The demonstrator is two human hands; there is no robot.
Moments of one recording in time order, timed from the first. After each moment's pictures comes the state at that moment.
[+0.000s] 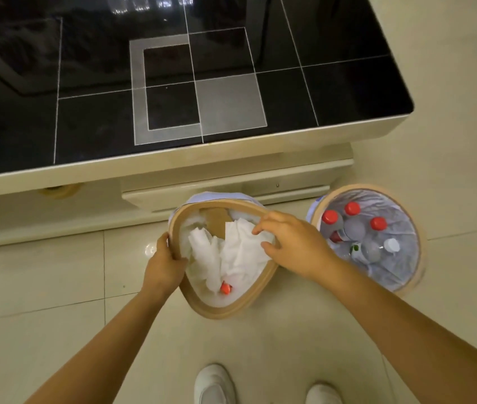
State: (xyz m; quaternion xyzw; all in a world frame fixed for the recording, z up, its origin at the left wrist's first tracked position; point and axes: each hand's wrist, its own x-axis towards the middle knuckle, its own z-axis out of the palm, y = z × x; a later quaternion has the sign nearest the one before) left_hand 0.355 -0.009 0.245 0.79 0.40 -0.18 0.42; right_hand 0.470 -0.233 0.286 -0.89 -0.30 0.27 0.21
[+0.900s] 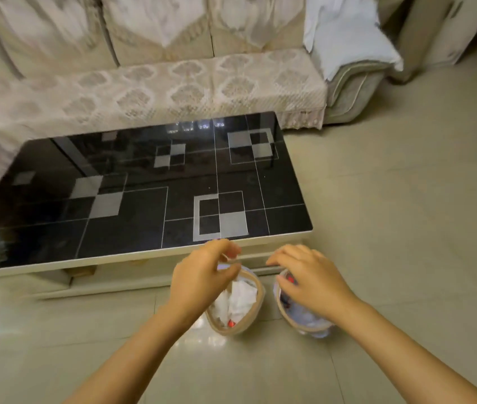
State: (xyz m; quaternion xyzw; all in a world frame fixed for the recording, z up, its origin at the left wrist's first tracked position) left_hand 0.329 -0.130 0.730 0.96 0.12 0.01 0.25; right_hand 0.403 -0.334 0.714 -0.90 -0.38 0.08 0.22
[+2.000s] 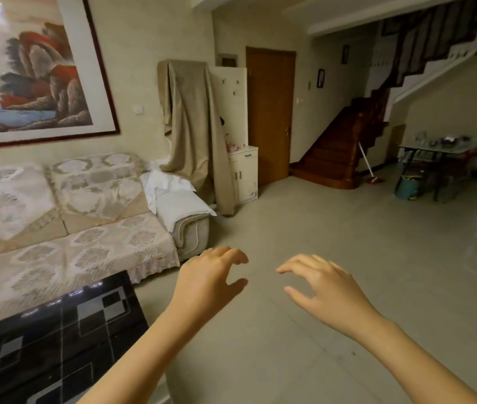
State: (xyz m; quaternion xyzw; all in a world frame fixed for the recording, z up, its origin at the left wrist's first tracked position) left_hand 0.377 -0.518 1.043 0.93 -0.28 0.21 0.12; right_hand 0.323 -0.744 1.031 -0.96 -0.15 -0.20 0.15
